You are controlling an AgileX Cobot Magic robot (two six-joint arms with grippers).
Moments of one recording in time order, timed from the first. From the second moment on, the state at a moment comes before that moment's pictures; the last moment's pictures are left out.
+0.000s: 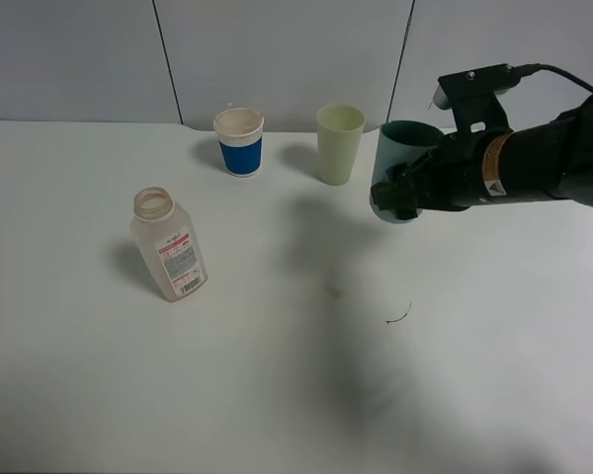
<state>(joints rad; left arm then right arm) -0.04 0.00 -0.51 -0.05 1.05 0.04 0.45 1.49 -0.67 -0.88 -0.02 0.87</state>
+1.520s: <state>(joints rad) -0.04 0.00 -0.51 -0.05 1.05 0.04 0.45 1.81 -1.13 -1.48 0.52 1.22</state>
